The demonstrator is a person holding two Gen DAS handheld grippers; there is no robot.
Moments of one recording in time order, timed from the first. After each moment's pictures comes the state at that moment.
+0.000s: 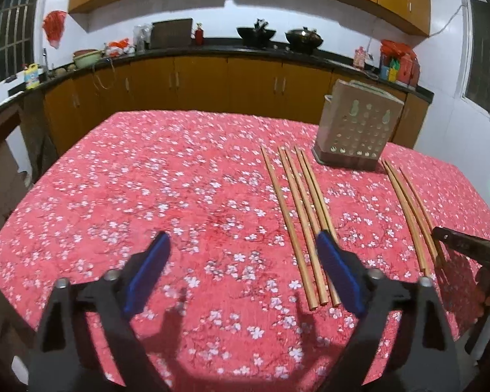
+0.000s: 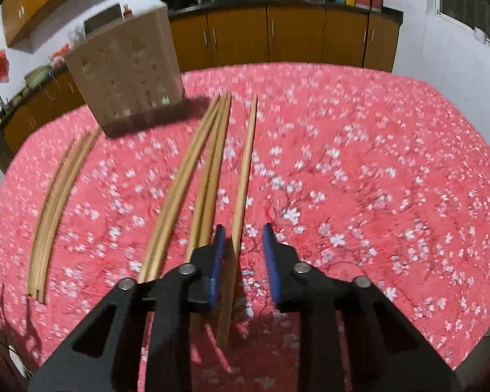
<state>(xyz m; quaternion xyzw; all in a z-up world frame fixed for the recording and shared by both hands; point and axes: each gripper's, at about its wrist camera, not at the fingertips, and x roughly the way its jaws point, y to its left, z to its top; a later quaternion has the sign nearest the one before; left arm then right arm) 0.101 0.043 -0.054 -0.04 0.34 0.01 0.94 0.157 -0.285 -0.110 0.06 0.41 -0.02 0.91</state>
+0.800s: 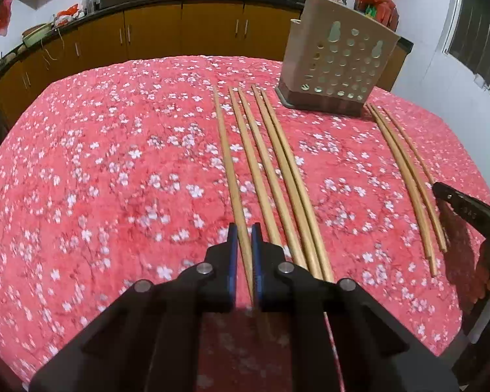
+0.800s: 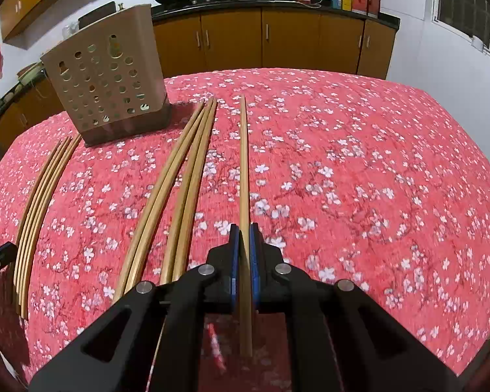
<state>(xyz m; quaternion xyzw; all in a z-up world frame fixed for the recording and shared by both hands) 0.177 0.006 -0.093 -0.01 0.45 -0.07 0.89 0.174 -0.293 -0.110 0.05 0.42 -0.03 0.91</state>
